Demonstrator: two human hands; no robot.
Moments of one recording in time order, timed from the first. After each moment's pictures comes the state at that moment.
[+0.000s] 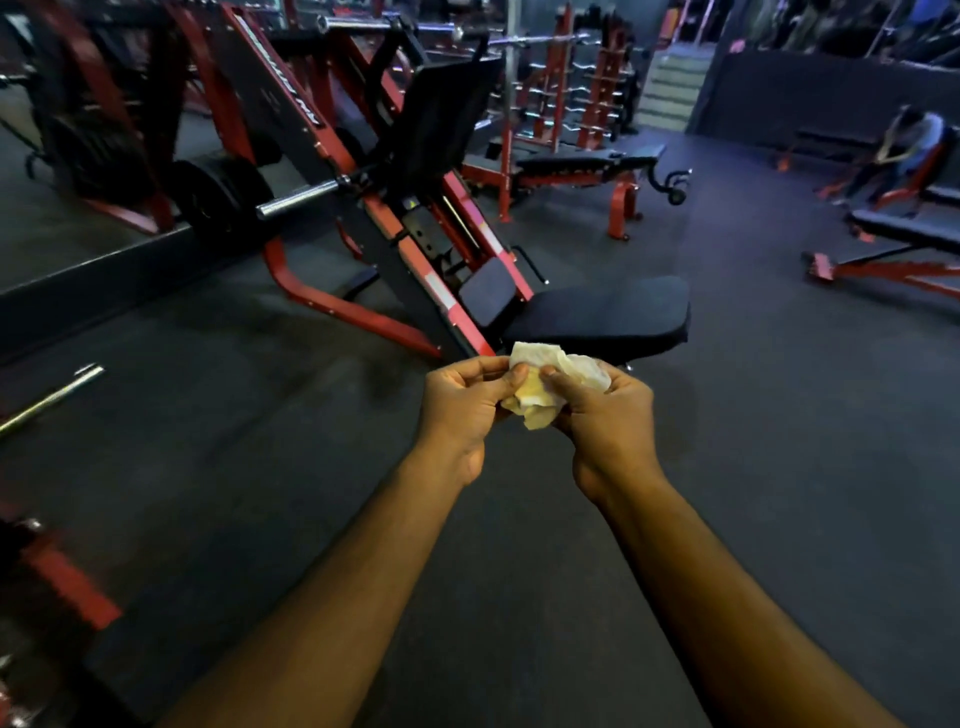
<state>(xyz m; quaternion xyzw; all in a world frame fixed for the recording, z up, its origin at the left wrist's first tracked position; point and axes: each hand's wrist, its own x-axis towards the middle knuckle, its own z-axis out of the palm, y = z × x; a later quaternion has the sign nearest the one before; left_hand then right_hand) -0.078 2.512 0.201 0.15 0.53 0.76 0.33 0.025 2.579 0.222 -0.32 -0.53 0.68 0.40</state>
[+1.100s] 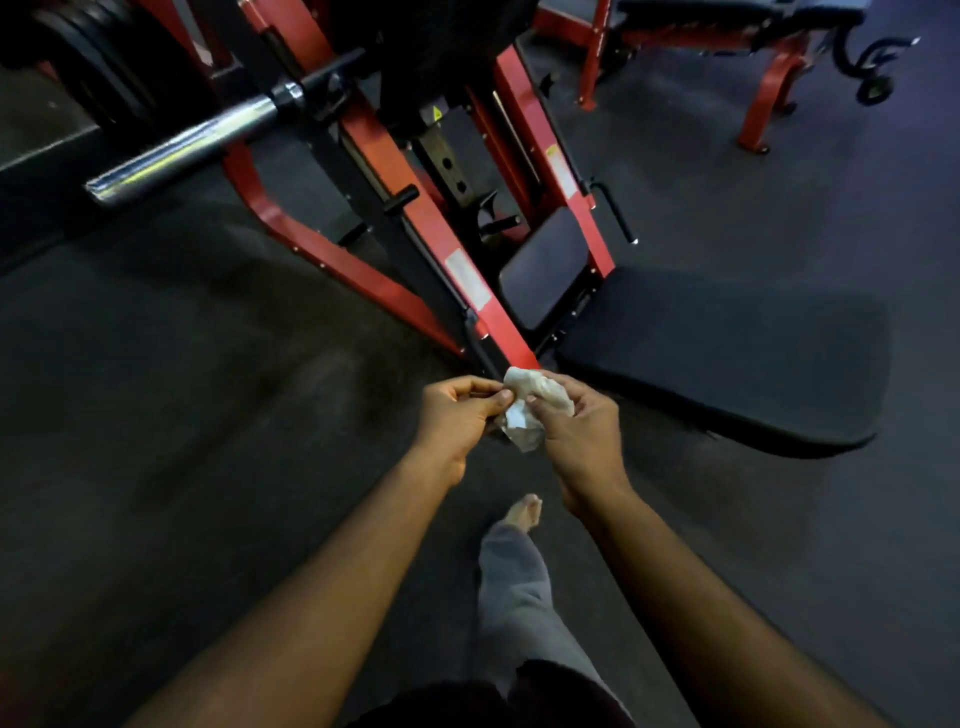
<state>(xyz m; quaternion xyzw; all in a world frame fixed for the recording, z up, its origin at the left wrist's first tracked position) -0.616 3.016 0.031 0.00 0.66 0.66 0.37 -0.520 3.098 0.044 -0.37 -0.61 0.67 0.21</state>
